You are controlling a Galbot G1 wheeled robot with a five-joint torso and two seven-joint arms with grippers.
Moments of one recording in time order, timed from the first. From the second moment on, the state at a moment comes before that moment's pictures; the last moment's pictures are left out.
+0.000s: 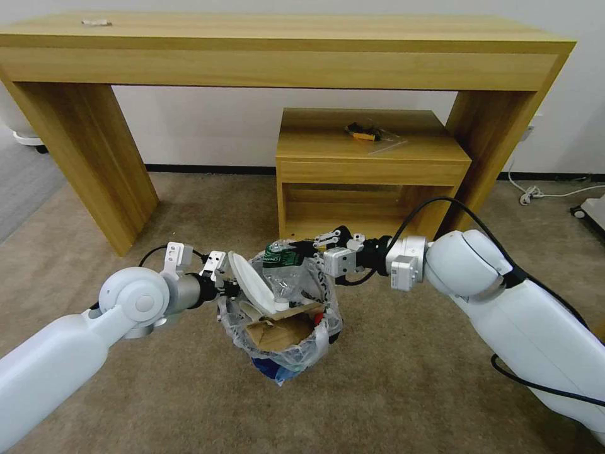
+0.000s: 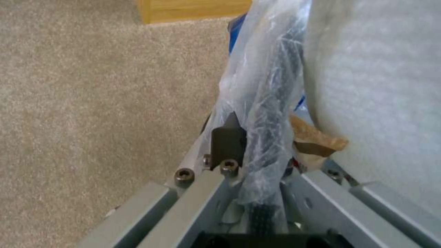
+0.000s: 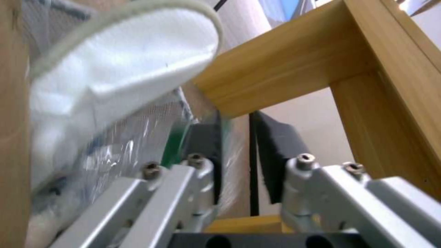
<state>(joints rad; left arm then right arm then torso) 0.72 -0.60 0.04 -1.96 -1.46 0.74 -0.31 -0.60 0.83 -0.02 2.01 -0.13 0.08 -0.74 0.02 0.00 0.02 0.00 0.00</state>
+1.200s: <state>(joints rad) 1.05 -0.67 -0.32 -1.99 -1.36 0.74 -0.41 -1.37 1.02 0.58 2.09 0.46 -0.15 0.04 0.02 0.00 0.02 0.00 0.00</state>
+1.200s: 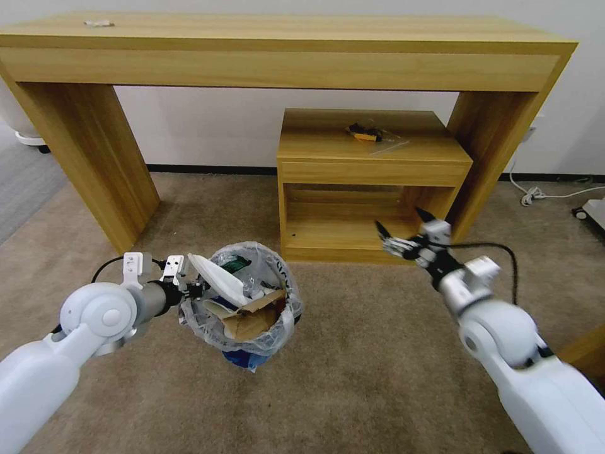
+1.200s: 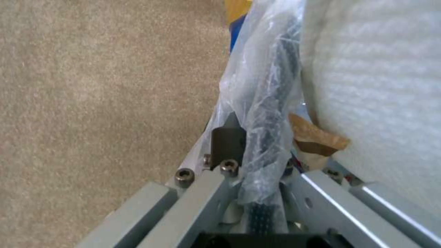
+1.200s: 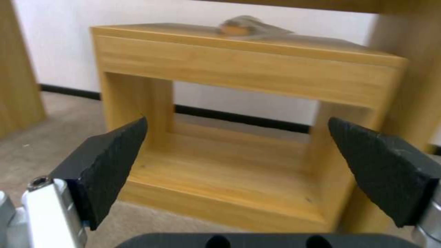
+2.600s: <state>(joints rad) 1.10 -0.76 -0.31 -1.92 -1.67 0.74 -0.90 -1.58 1.23 0.70 2.24 0.32 -0.07 -0.02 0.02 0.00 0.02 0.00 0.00</state>
